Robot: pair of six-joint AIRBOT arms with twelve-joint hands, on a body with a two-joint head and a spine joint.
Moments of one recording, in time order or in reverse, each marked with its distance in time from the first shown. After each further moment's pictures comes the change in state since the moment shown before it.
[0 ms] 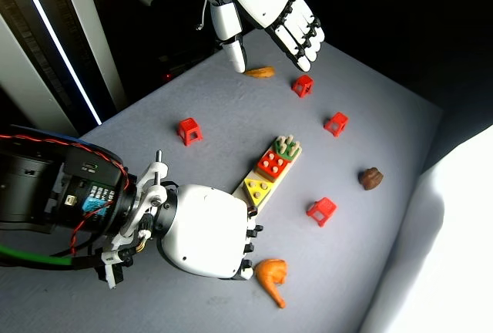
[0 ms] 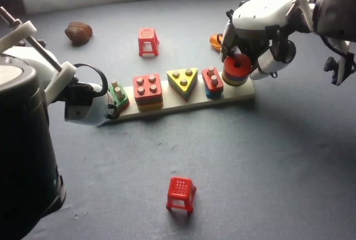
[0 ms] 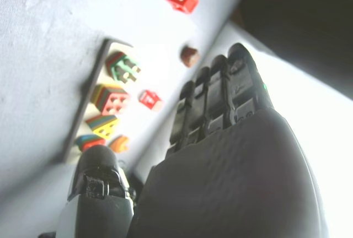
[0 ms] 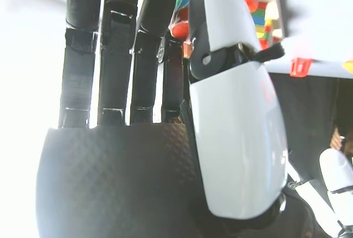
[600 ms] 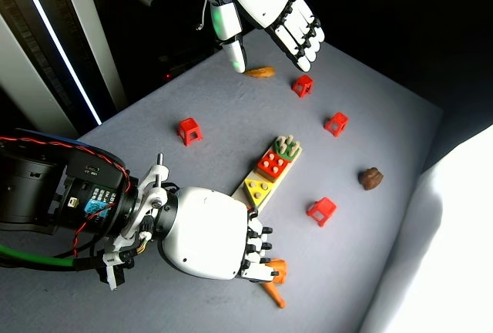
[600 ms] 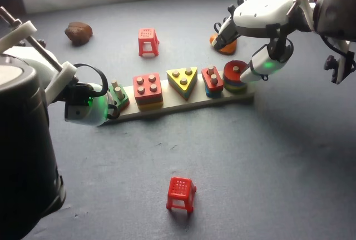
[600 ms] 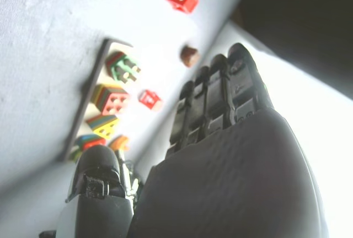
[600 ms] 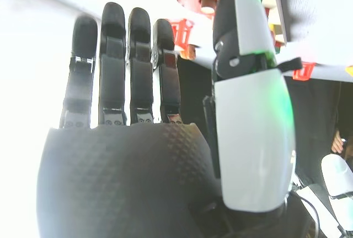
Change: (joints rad) left arm 0.000 0.000 0.000 0.000 0.000 0.000; right arm -0.006 -0.003 0.006 0.000 0.018 -0.005
